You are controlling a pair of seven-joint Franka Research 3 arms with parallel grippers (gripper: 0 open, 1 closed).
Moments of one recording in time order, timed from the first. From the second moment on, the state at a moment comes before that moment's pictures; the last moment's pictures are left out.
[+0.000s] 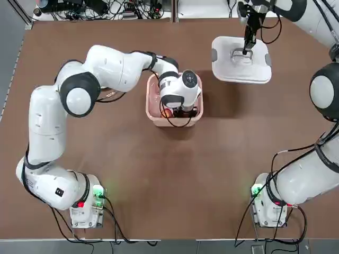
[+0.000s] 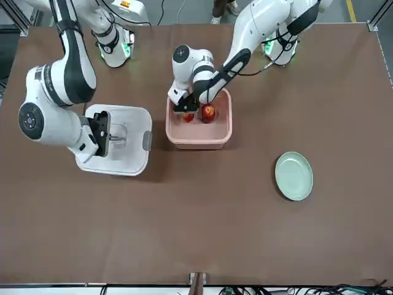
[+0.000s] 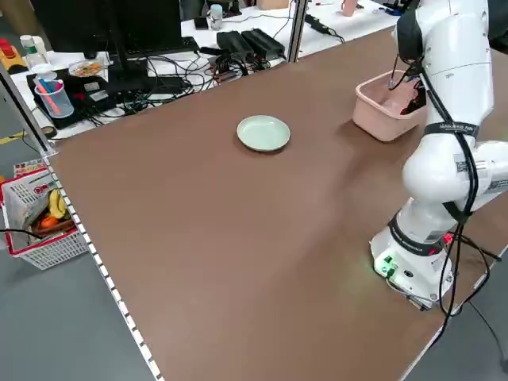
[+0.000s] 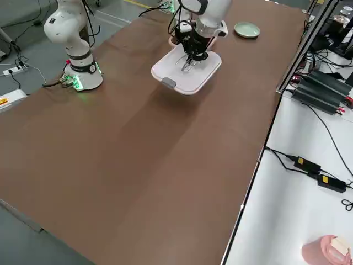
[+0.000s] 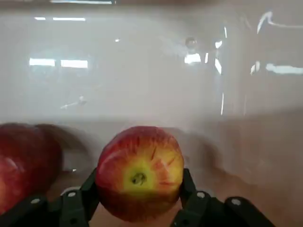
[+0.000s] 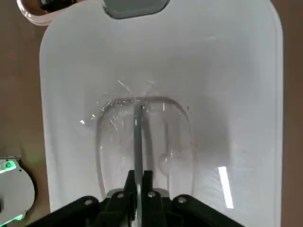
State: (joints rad) left arm -0.43 0.81 -0.74 -1.71 0.72 2.25 -1.51; right arm 0.29 0.25 -0.12 -1.71 0.17 1.68 -1.33
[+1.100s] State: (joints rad) left arm 0.64 0.77 -1.47 -1.88 0.83 1.77 -1.10; right arm 0.29 0.25 -0.12 -1.71 0.17 1.67 -1.33
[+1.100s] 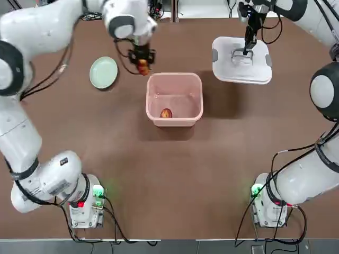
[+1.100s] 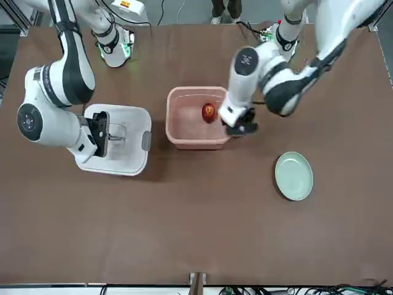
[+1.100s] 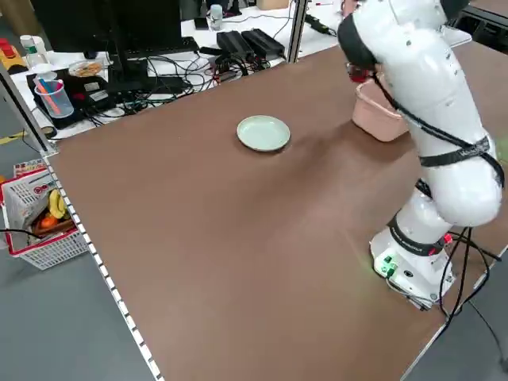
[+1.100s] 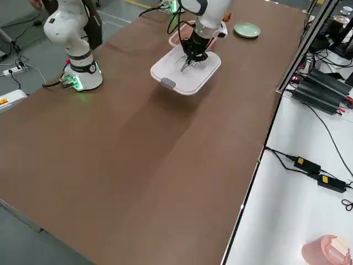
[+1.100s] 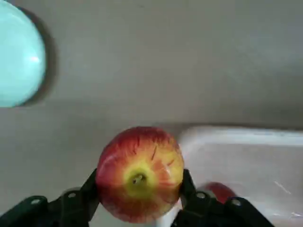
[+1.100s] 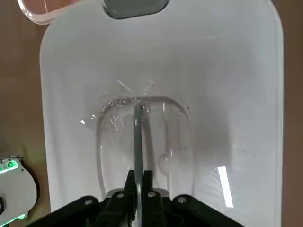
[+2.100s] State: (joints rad) left arm 1.13 0.81 -1.16 -2.06 1.09 2.22 -0.56; right arm 0.28 0.25 -0.12 -1.71 0.17 1.65 -1.33
